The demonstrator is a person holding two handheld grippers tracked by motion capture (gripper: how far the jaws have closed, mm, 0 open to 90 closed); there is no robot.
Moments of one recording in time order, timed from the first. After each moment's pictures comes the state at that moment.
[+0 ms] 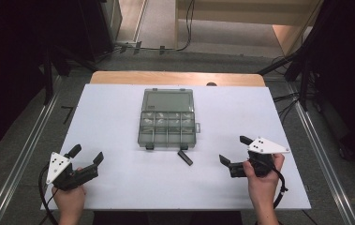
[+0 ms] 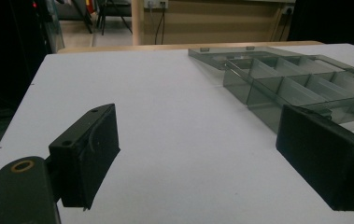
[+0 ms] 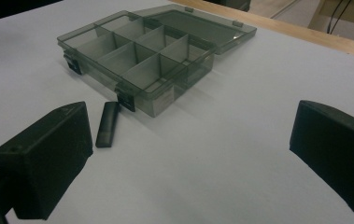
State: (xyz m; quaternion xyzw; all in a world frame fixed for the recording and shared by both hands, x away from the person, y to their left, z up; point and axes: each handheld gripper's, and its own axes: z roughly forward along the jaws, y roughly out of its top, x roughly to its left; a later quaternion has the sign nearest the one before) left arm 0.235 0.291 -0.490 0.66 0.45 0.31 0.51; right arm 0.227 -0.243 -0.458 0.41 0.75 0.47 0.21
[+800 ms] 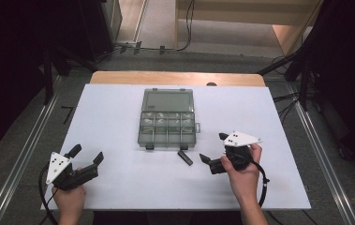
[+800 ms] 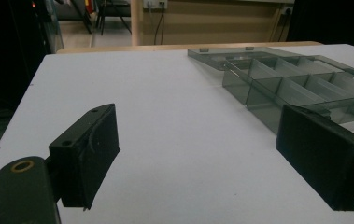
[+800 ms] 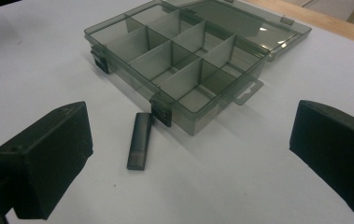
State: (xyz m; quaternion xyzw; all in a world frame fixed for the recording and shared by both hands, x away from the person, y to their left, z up) left arm 0.235 0.291 -0.490 0.66 0.45 0.31 0.51; right arm 0.251 -0.193 -0.455 0.37 0.79 0.45 0.18
